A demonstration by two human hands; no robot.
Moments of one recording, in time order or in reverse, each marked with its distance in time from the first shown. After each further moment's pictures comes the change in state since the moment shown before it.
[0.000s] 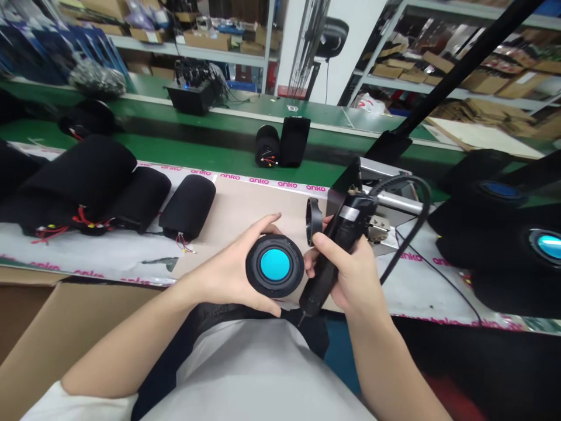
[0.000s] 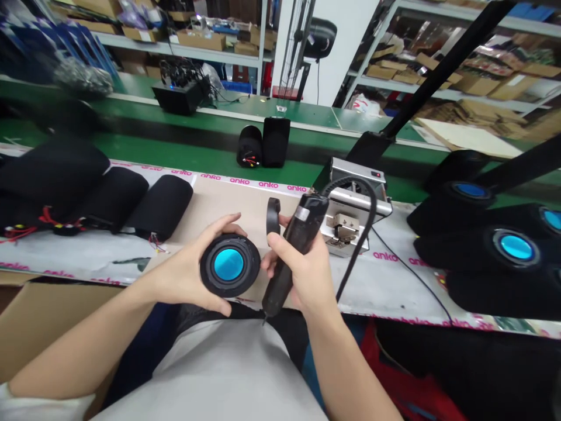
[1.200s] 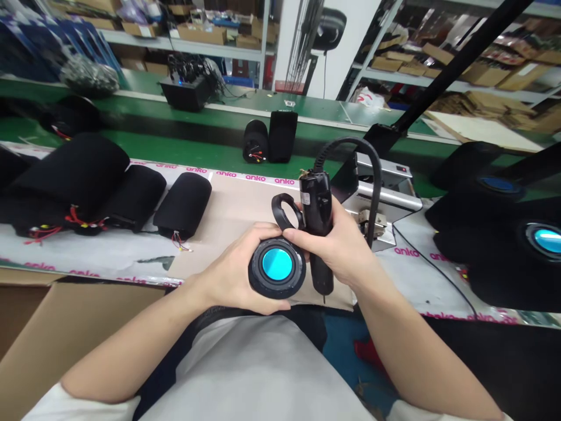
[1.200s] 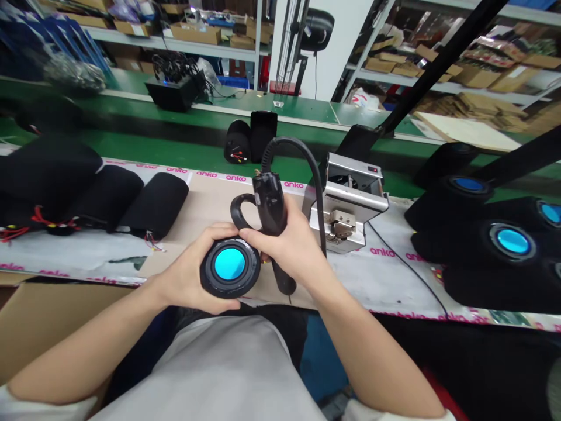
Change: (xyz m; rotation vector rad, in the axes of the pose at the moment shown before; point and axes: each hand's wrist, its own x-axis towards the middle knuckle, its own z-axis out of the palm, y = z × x) left_hand 0.013 -0.014 0.018 0.182 0.118 0.416; right_hand 0.025 -0.028 0.004 -0.479 -0.216 -0.051
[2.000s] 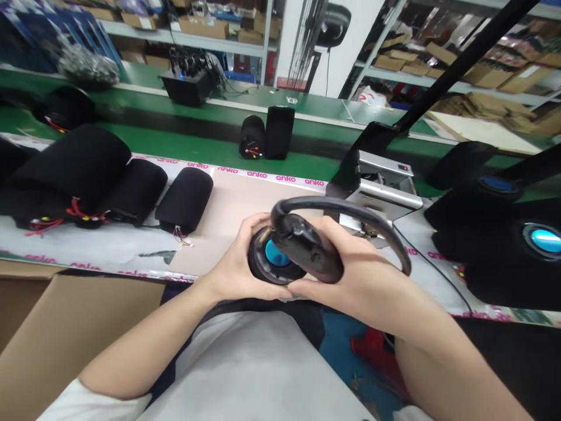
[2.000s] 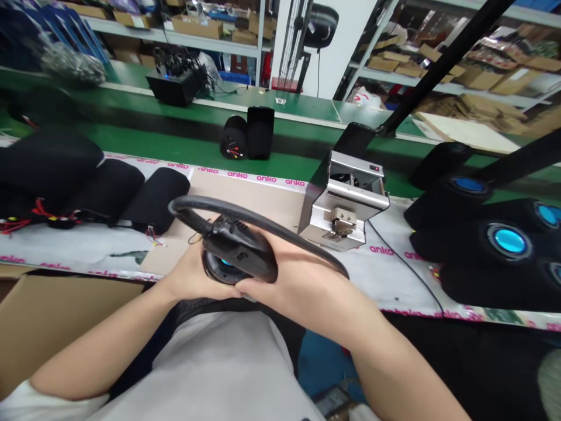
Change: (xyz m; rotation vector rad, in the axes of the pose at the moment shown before) left_hand -0.005 -0.001 0.017 -0.256 0.182 -0.196; right_hand -0.044 -0.030 -0.014 -0.550 -0.193 -0.127
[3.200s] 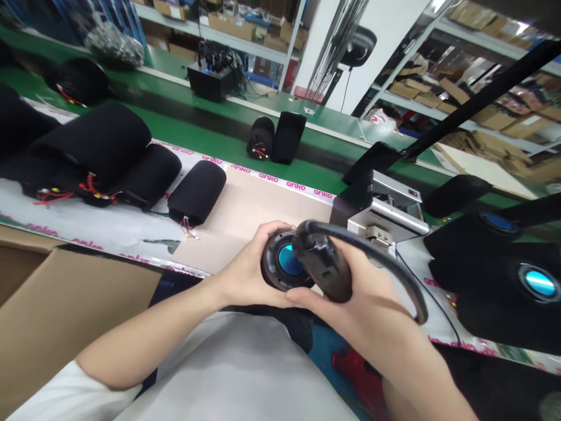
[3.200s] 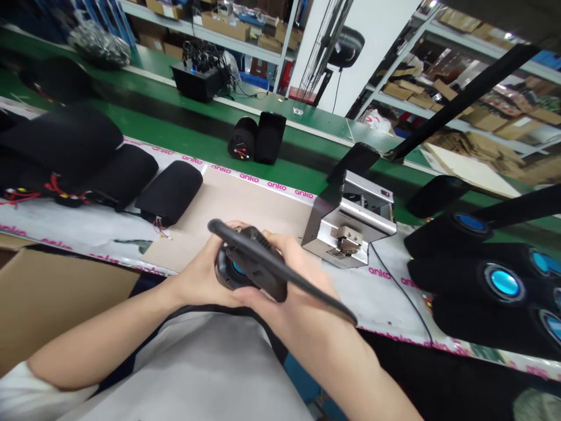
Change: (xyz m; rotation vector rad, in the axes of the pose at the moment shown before) left_hand -0.008 -0.003 0.012 -0.134 0.030 -0.063; right_hand -0.013 0.001 0.018 -0.172 0.133 -0.009
